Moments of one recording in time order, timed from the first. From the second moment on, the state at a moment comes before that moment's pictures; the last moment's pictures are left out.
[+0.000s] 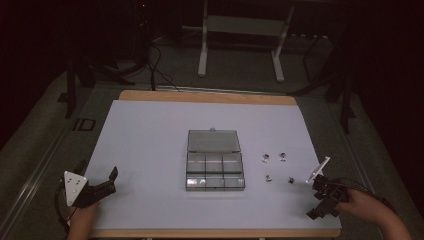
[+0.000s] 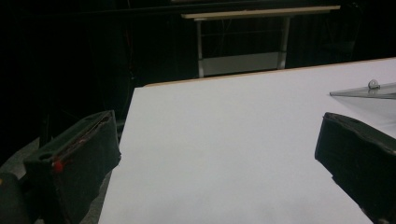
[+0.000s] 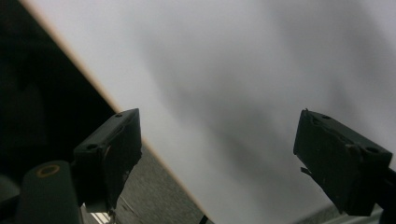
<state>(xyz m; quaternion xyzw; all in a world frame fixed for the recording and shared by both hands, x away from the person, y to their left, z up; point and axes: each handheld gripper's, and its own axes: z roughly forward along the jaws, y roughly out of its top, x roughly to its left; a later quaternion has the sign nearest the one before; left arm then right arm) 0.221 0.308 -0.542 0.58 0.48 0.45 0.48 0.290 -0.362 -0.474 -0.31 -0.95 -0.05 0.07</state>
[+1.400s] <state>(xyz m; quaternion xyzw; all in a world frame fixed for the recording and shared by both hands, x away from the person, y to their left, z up) 0.221 0.307 -0.542 0.59 0.48 0.44 0.48 0.306 -0.252 -0.458 -0.11 -0.99 -0.04 0.06</state>
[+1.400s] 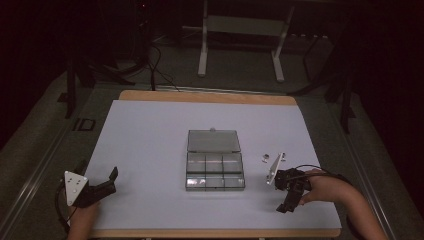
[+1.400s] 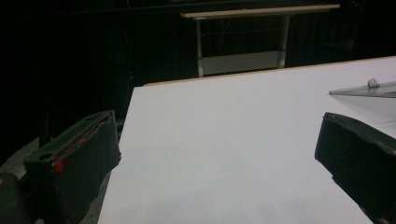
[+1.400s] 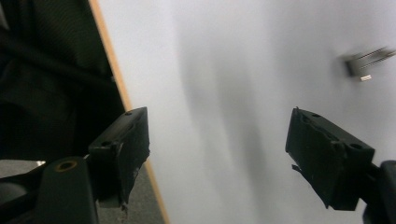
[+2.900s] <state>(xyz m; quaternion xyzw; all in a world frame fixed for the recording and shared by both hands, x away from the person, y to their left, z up) 0.221 0.307 -0.542 0.58 0.48 0.45 0.48 0.425 -0.231 -0.473 -0.18 -0.98 -0.01 -0.05</state>
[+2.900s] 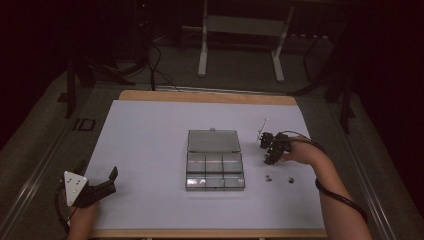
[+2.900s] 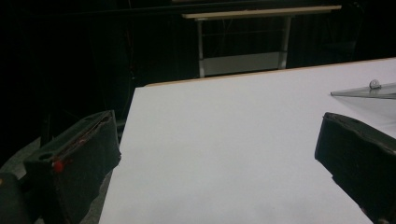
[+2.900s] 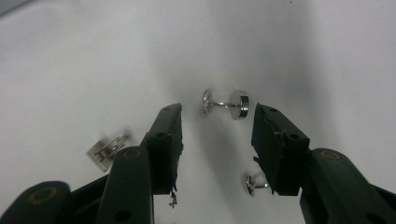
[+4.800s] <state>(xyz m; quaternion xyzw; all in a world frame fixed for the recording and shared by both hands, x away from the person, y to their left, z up) 0.221 0.308 -0.542 0.58 0.49 0.45 0.48 0.408 -0.206 -0.434 -0.13 -0.99 -0.01 -0.02</state>
